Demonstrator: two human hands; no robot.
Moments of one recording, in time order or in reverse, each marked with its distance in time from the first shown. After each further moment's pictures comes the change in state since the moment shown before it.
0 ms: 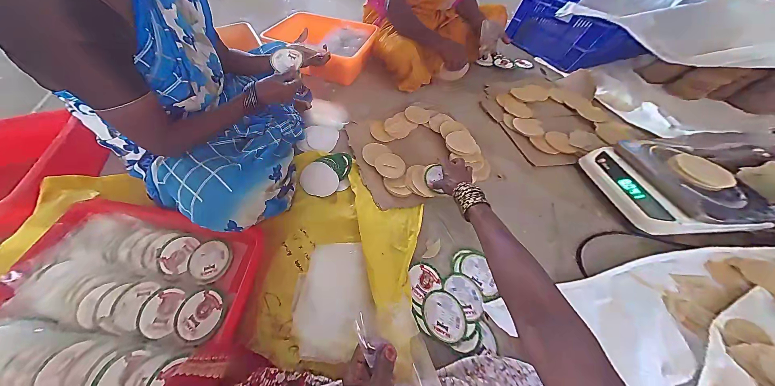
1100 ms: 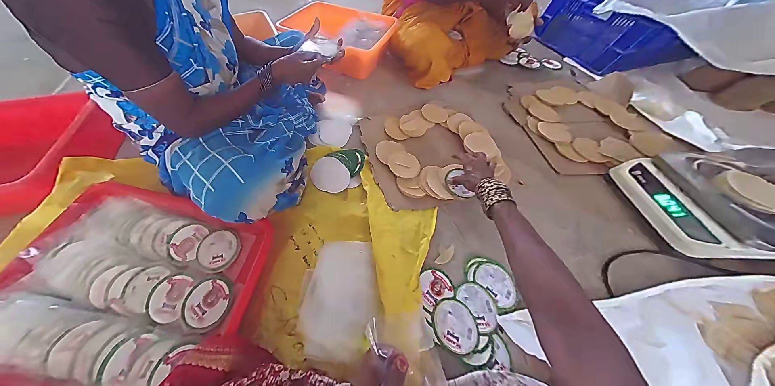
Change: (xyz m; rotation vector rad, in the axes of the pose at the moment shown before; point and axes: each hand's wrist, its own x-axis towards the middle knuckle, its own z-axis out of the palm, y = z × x) left_hand 0.000 0.001 0.000 0.009 -0.006 -0.066; right_hand 0.018 0.008 -0.013 0.000 -0.015 -0.083
